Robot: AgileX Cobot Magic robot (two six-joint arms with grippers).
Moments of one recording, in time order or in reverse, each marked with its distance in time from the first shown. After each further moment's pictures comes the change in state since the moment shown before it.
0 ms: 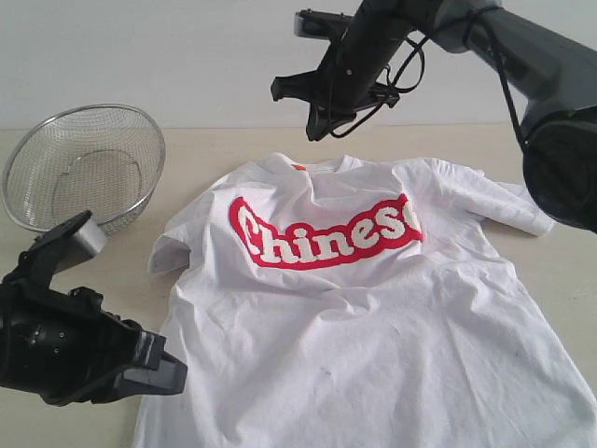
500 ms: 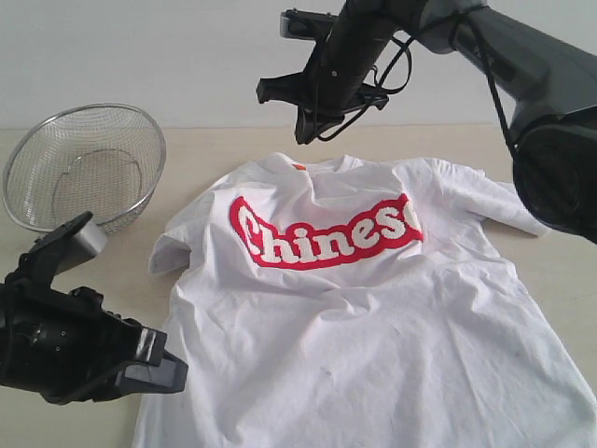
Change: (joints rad) left arm 0.000 0.004 0.000 -0.006 -0.004 -0.011; right arm 0.037 0.001 0.000 -0.023 0.002 0.038
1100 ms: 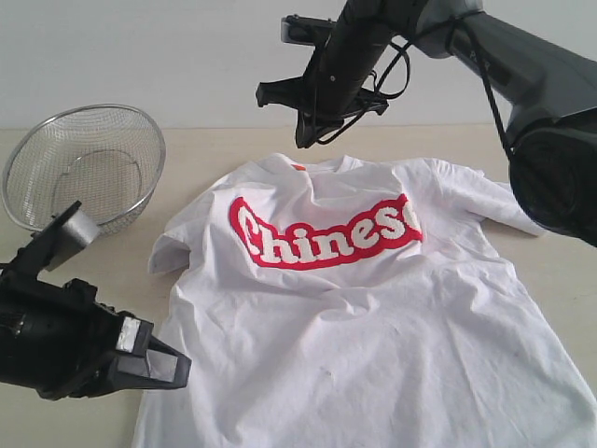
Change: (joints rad) left arm 0.055 -0.021 -0.002 -0.059 0.118 0.078; right arm 0.002 0.006 0.000 -0.006 0.002 0.031
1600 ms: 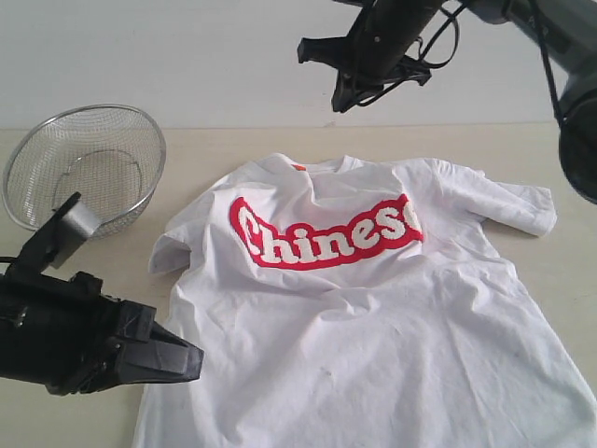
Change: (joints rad) left arm 0.000 0.000 0.000 -0.089 0.046 0.038; right arm -0.104 -0.059 0.000 0.026 -0.002 0.022
